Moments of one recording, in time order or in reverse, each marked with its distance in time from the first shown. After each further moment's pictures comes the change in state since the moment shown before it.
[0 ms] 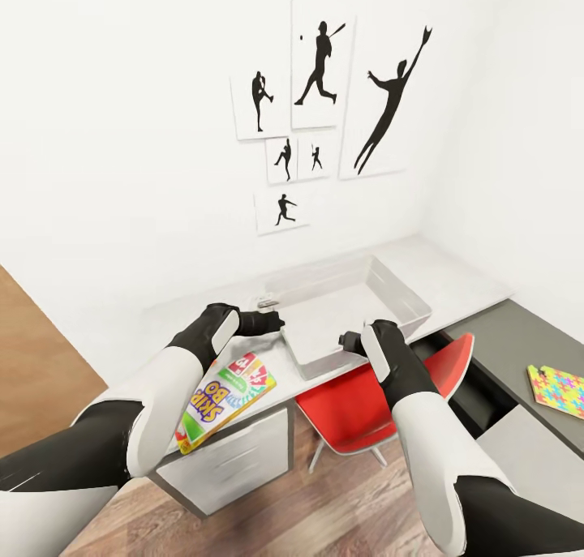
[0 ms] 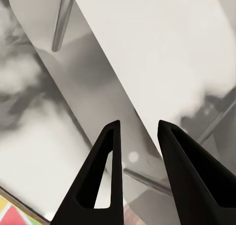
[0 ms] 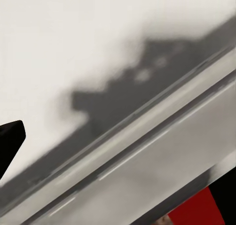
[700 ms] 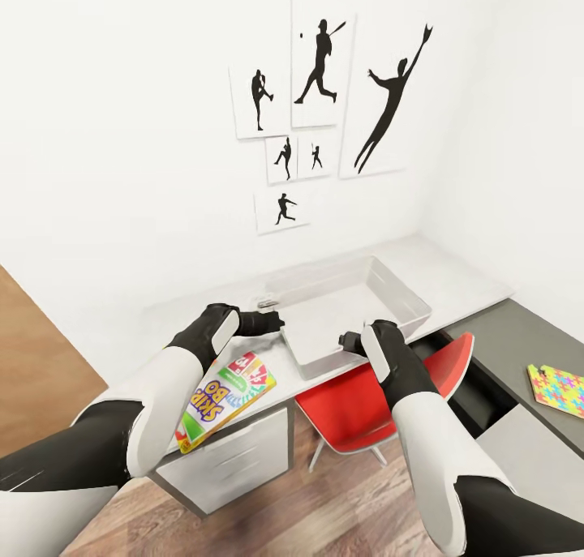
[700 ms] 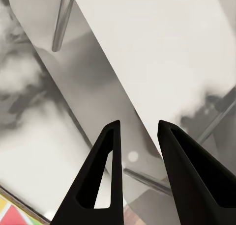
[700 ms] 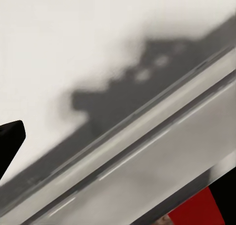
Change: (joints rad) left arm 0.000 0.000 0.000 0.001 -0.001 0.000 0.000; right arm 0.000 0.000 -0.001 0.002 0.000 -0.002 0.001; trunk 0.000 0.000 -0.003
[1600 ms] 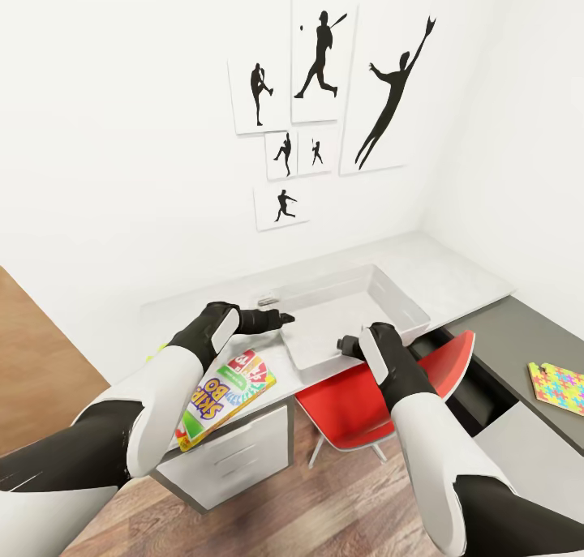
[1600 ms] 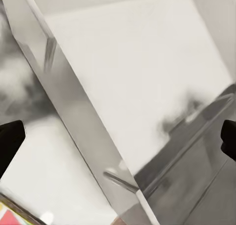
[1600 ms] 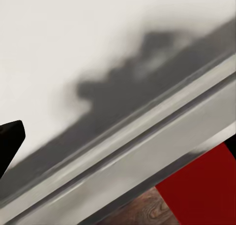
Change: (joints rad) left arm -0.001 -0.001 -0.007 -0.013 0.017 0.002 0.003; right arm 0.000 0.000 0.009 0.027 -0.007 0.006 -0.001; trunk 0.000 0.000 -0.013
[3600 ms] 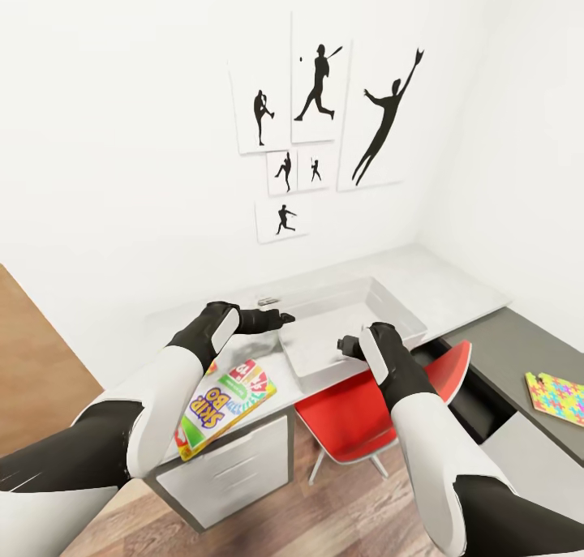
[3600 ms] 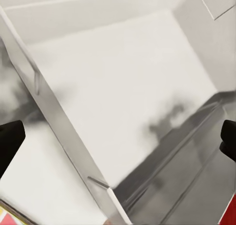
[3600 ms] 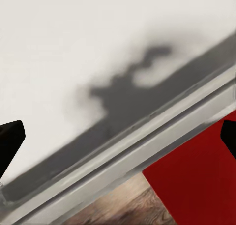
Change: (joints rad) left arm 0.001 0.000 0.000 -0.004 -0.002 0.003 -0.005; right arm 0.000 0.000 -0.002 -0.001 0.002 0.004 0.000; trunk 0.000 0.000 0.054
